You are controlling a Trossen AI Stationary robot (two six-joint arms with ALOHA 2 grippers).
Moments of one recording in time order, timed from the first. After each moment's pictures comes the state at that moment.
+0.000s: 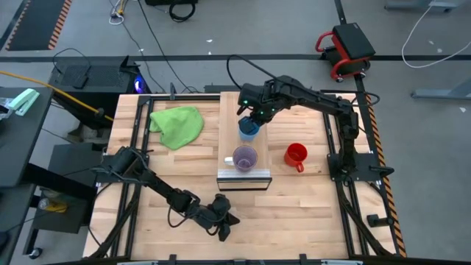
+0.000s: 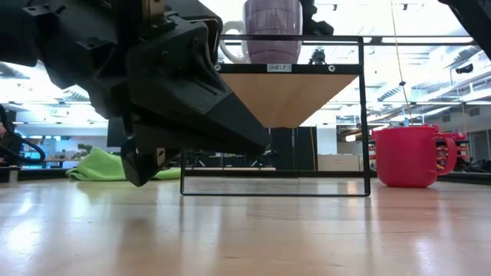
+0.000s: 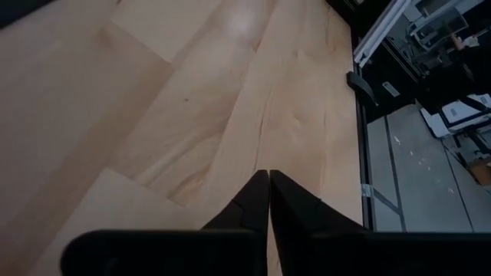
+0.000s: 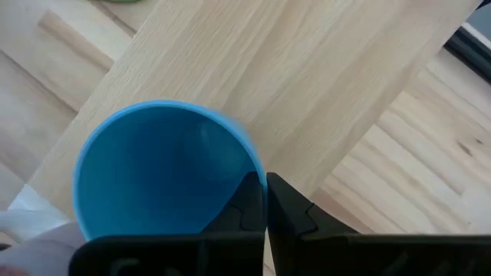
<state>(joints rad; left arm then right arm) -0.57 2.00 0.94 0.55 -0.37 -0.98 -0.21 1.93 2.21 -1.57 0.12 0.69</state>
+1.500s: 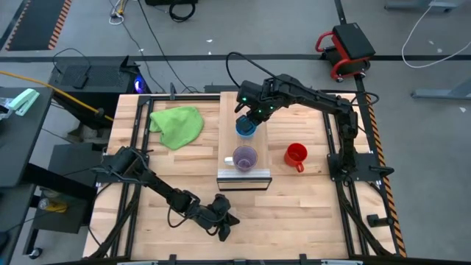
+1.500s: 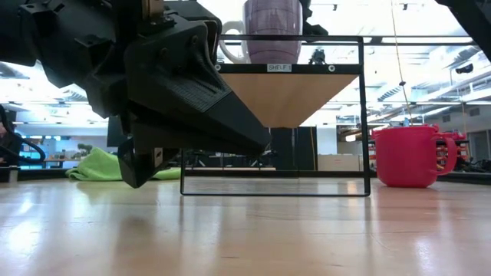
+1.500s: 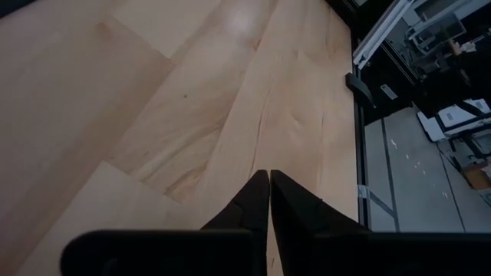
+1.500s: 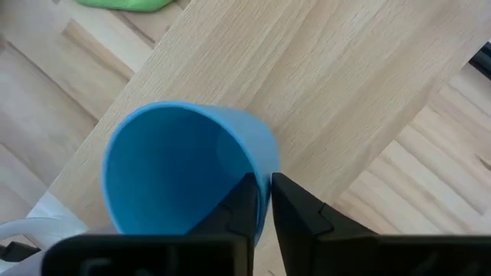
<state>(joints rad) -0.57 2.00 0.94 0.55 -0.37 -1.00 -0.22 1.94 2.21 -1.52 0.08 0.66</state>
